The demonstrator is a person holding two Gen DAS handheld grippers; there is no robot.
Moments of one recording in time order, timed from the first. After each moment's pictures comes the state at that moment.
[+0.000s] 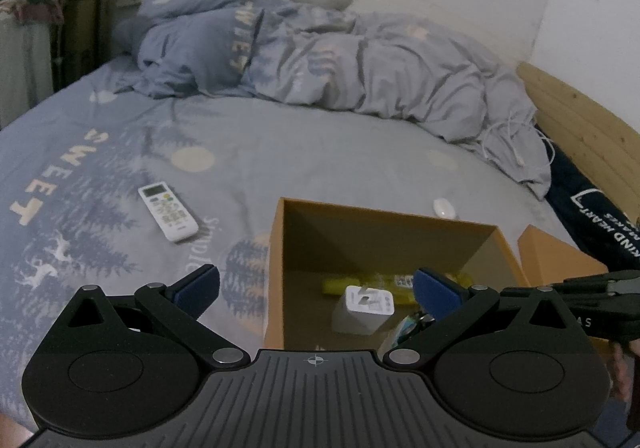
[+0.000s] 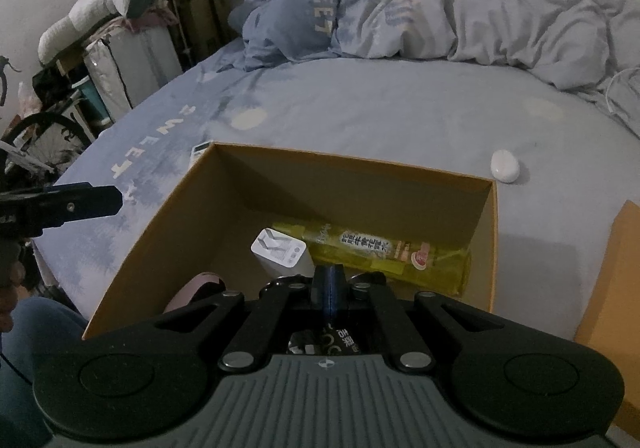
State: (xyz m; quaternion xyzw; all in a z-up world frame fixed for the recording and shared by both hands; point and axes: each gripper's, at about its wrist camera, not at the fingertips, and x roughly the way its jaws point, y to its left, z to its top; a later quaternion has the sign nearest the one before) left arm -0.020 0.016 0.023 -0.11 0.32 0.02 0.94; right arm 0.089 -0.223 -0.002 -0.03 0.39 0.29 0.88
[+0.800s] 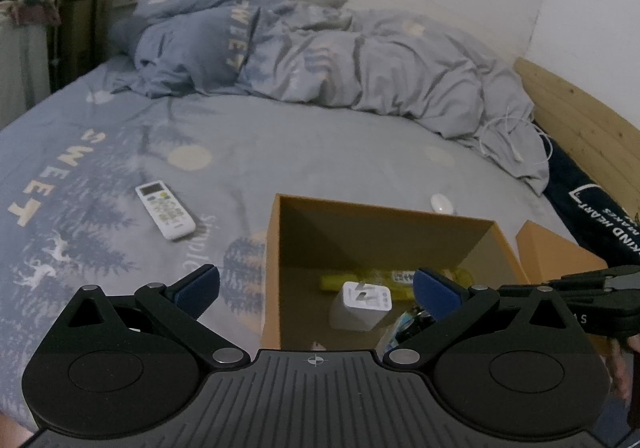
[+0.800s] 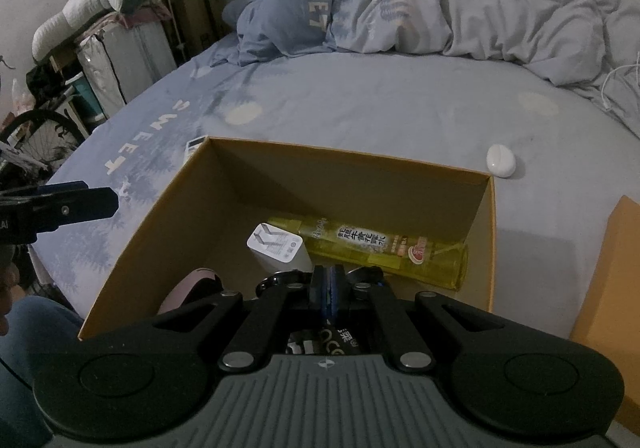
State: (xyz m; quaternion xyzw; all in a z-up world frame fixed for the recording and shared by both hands) left arm -0.019 0.014 0.020 -0.10 0.33 0.01 0.94; right arm 0.087 -0.222 -0.003 -0.04 0.40 0.28 0.88
